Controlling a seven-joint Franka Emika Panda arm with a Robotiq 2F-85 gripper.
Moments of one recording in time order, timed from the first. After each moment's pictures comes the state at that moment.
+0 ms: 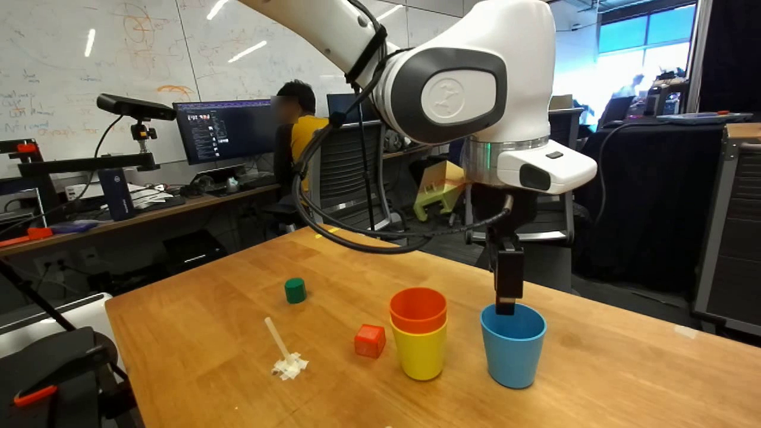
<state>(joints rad) -0.23 0.73 -0.19 -1.59 0.27 2.35 0.38</state>
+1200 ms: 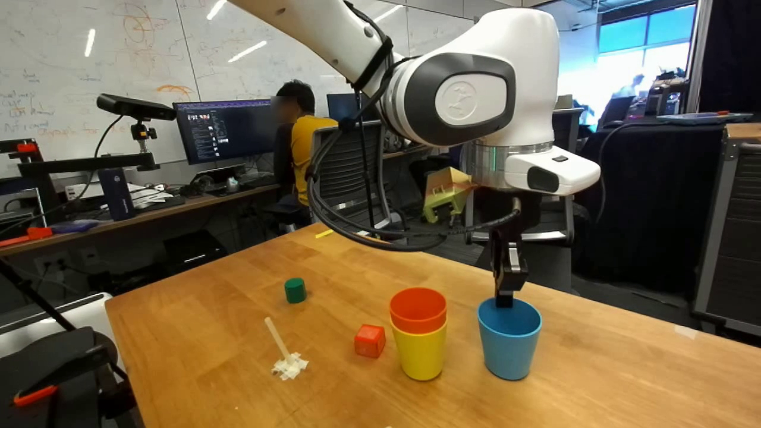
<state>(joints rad) -0.23 0.78 -0.19 -1.52 0.22 2.30 0.38</state>
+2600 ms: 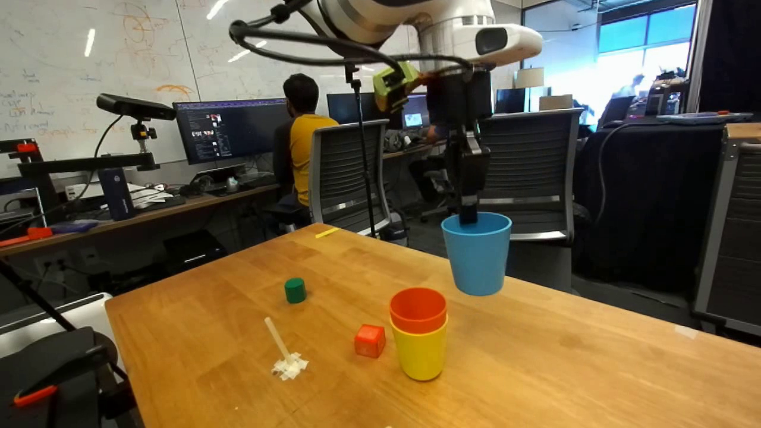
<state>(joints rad) -0.12 0.47 -0.23 -1.68 -0.04 2.13 0.41</state>
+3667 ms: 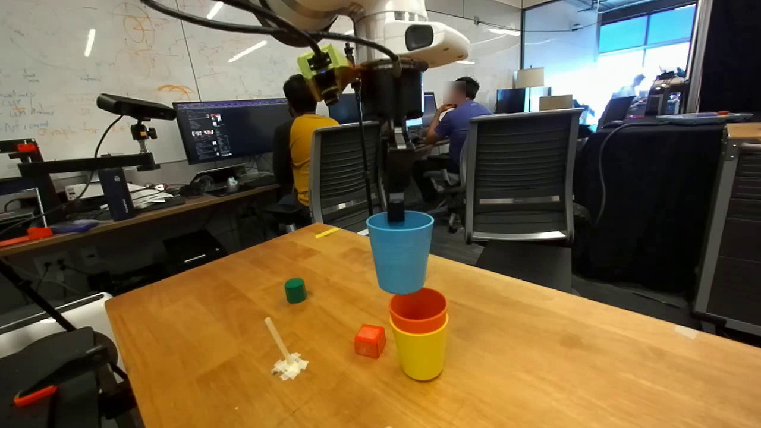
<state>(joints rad) -0.08 0.27 -0.19 -1.93 -0.07 2.09 0.37</state>
